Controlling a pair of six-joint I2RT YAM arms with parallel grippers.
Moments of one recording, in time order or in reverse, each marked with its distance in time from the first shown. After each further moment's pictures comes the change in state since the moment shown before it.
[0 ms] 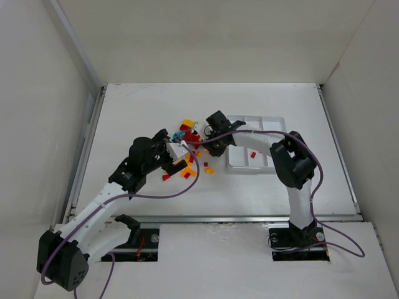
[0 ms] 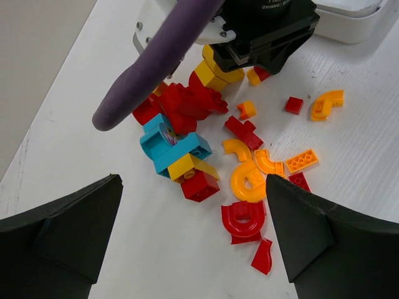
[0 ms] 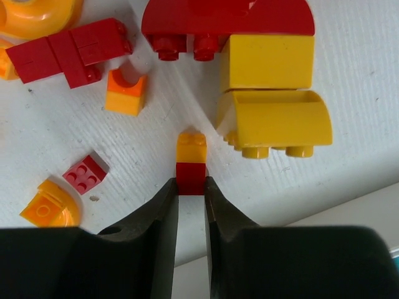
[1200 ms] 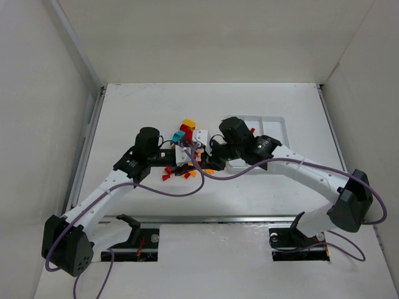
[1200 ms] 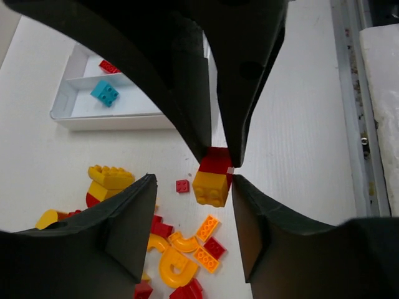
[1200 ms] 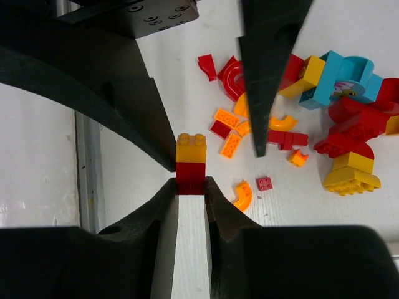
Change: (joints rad) left arm -0.004 0.137 0.127 -0.064 0.592 0.069; right arm 0.196 -0.611 -0.259 0.044 -0.318 0.038
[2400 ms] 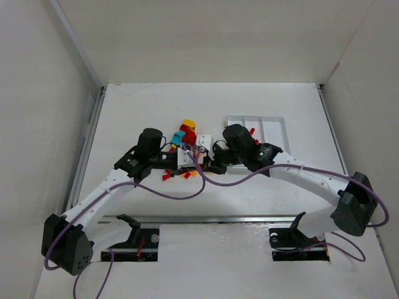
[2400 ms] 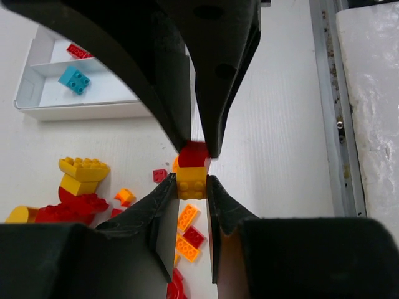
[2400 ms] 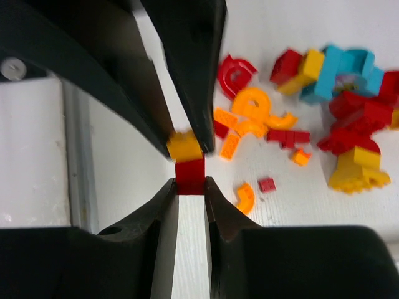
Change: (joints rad) left arm -0.014 0.011 0.028 -0.153 0.014 0.063; right arm -0.003 -0.045 -0.139 0.129 0.039 0.016
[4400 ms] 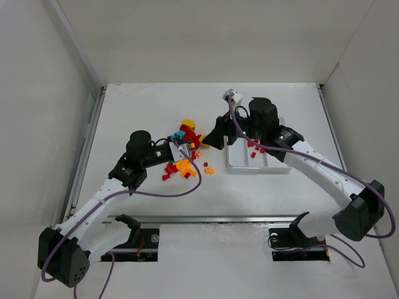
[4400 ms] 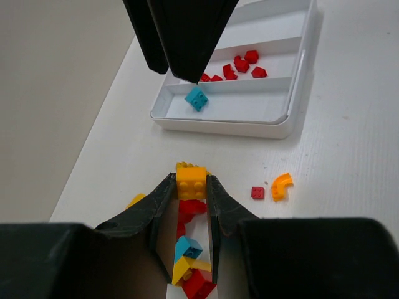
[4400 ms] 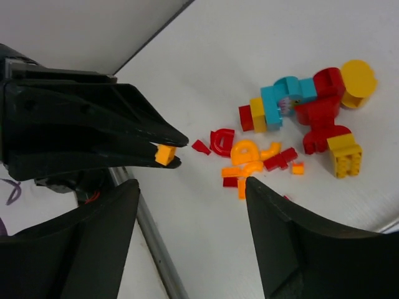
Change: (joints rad) left arm 0.017 -0.112 -0.085 0.360 -0.195 -0.092; right arm -0.217 -0.072 0.116 0.119 -0.045 0.652
